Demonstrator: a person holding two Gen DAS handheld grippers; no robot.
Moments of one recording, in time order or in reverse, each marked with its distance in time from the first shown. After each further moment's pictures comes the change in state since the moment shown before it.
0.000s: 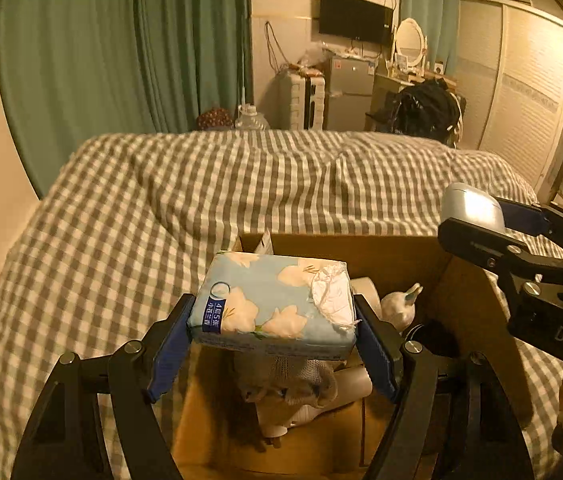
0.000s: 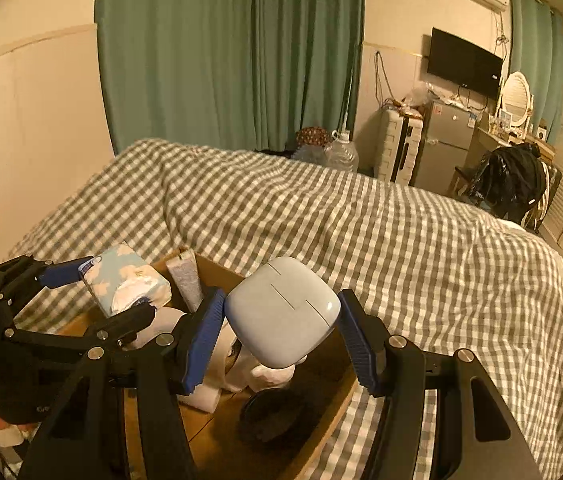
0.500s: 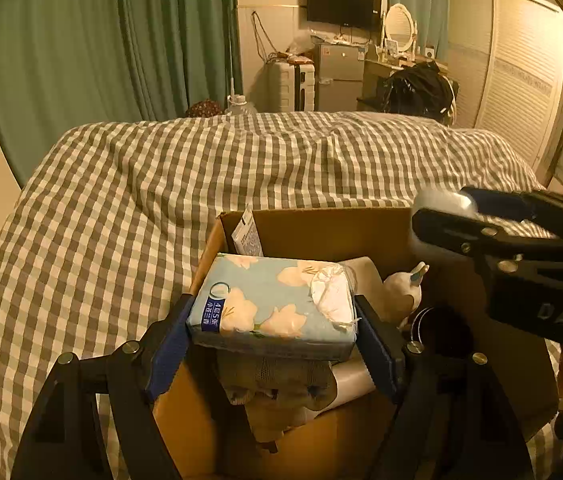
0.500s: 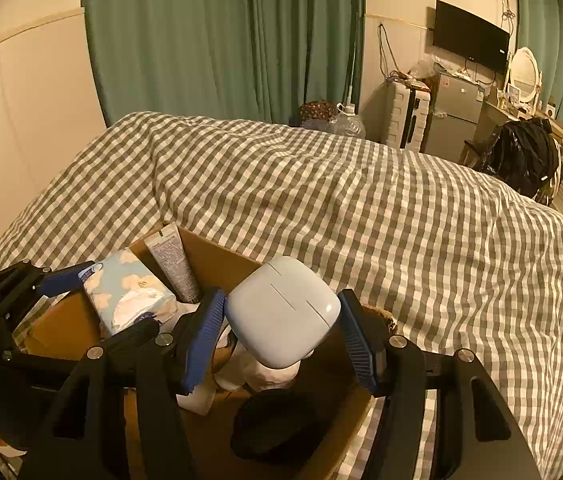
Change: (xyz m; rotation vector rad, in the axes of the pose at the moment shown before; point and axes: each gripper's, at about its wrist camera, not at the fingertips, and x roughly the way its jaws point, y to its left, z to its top) left arm 0.019 -0.005 -0.014 0.047 0.032 -0.009; right arm 0.043 -0.010 -0.018 0.032 0.077 0.030
